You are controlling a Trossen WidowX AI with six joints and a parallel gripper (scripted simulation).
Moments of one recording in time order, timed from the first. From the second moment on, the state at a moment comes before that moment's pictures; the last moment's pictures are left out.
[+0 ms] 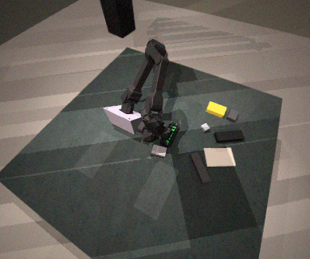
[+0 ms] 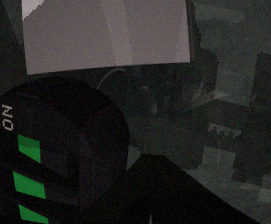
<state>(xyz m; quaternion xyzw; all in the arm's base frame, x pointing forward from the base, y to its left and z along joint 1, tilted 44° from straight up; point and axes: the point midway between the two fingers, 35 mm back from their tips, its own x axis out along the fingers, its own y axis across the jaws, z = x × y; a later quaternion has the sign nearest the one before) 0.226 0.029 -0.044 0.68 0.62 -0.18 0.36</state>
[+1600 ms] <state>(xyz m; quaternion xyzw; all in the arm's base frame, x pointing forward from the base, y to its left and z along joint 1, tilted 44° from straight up) 0.229 0.051 -0.061 0.68 0.62 -0.18 0.35</state>
